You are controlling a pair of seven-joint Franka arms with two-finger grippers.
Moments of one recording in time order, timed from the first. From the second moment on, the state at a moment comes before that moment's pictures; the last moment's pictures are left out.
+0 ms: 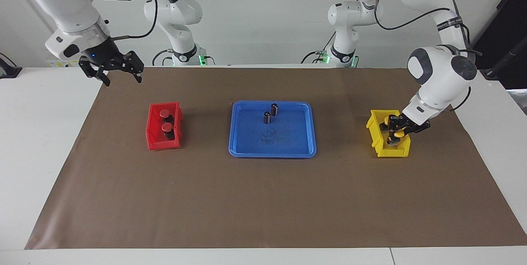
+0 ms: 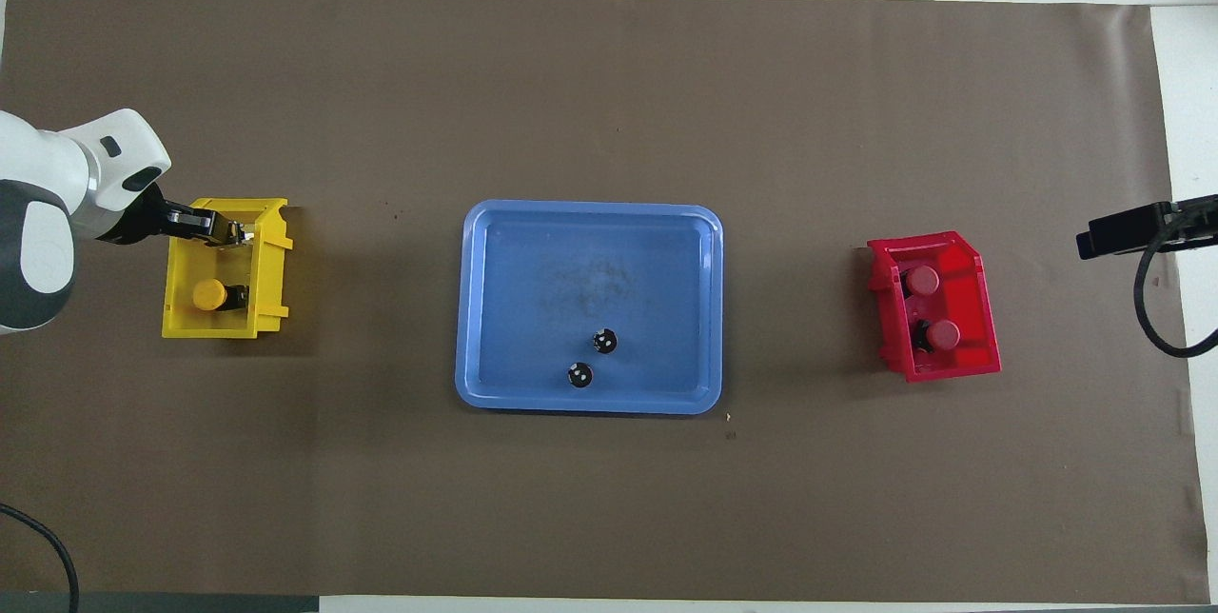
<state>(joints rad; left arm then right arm) -0.01 0.16 0.02 -2.00 -0.06 2.14 0.27 -0.07 -0.06 -0.03 -1.67 0.03 1.57 -0.15</state>
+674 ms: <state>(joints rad) -0.01 0.20 0.01 -2.02 -0.06 2.21 0.27 -0.10 -0.02 -0.02 -1.63 0.01 1.53 -0.12</state>
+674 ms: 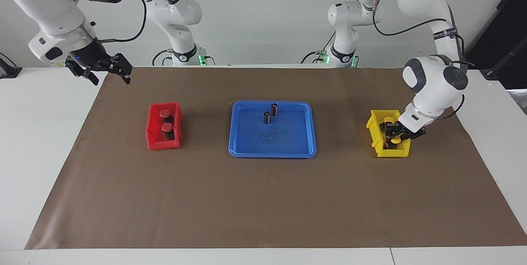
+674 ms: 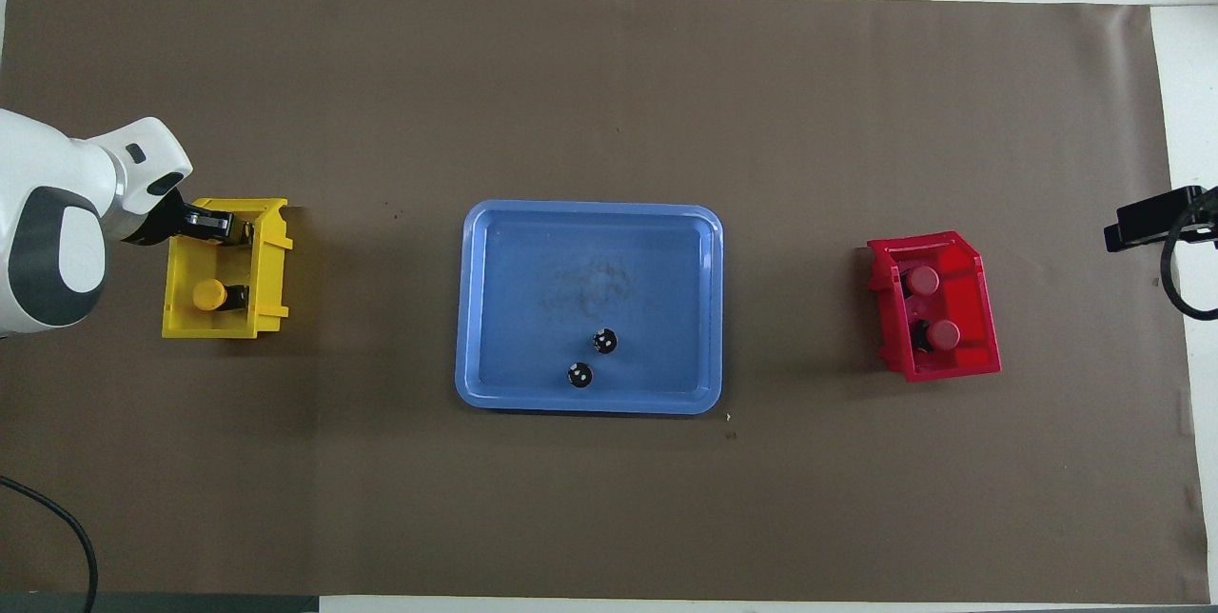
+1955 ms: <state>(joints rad) -0.01 0.20 0.01 -2.01 -0.06 2.21 0.27 -0.09 -0.02 -0.02 -1.63 0.00 1.53 -0.12</state>
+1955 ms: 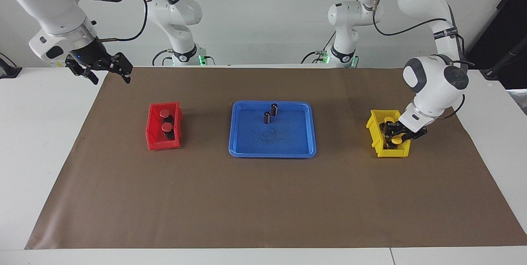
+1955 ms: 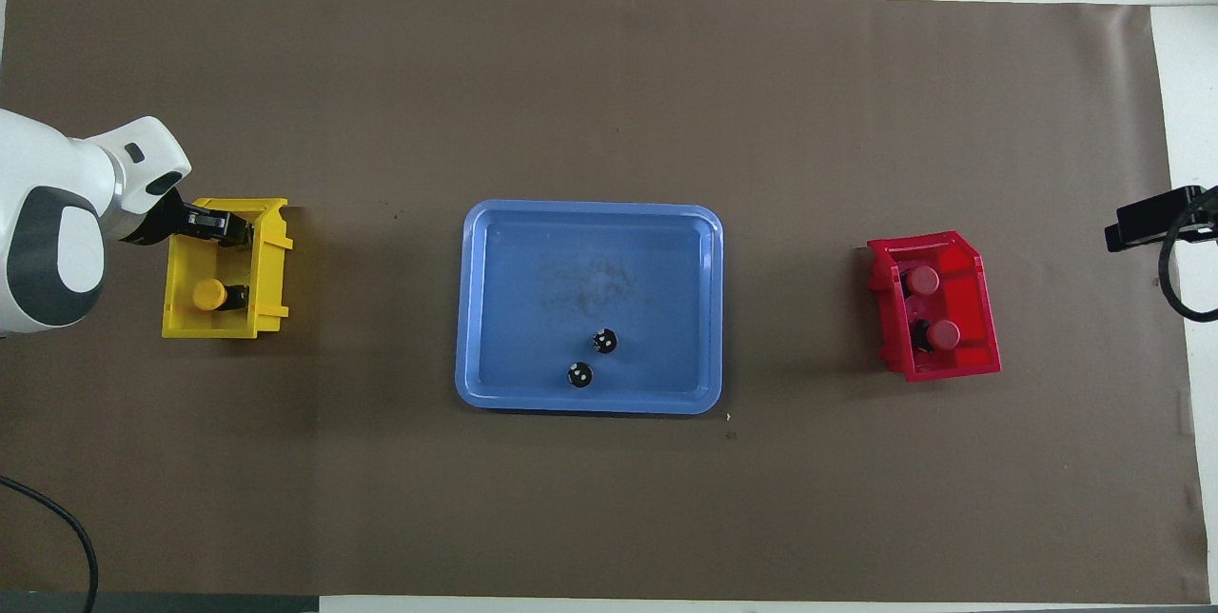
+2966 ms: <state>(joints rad) -0.01 0.03 0.02 -1.58 -0.02 1.56 0.27 -0.09 -0.02 -0.02 -1.62 0.00 1.53 -0.12</state>
